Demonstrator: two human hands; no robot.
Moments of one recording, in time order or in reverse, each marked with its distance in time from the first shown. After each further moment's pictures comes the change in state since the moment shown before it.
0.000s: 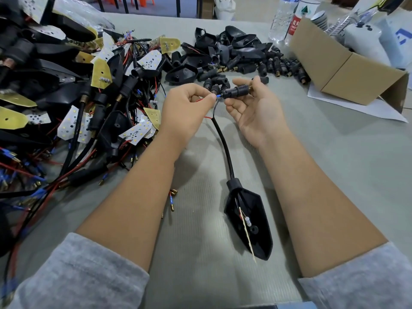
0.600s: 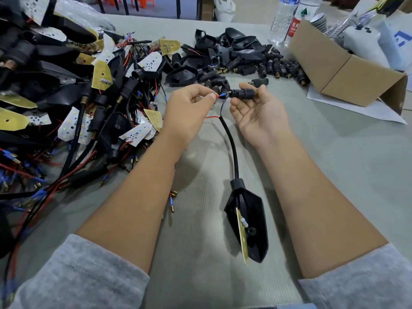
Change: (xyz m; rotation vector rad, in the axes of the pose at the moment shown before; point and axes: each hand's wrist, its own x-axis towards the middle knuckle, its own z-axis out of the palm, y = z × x) left_hand 0.001 0.003 0.003 -0.061 -0.033 -0.017; right_hand 0.000 -0.003 0.000 0.226 0.093 0.078
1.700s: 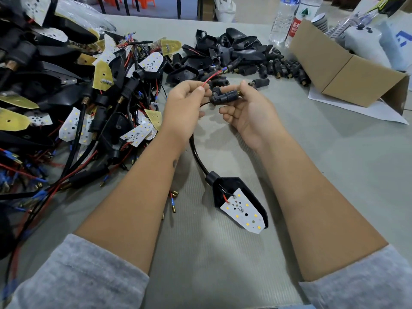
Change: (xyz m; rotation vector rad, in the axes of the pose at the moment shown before) left_hand 0.003 0.004 -0.002 -0.176 0.040 -0.149; right_hand -0.001 0.006 0.005 -0.420 -0.138 -0.040
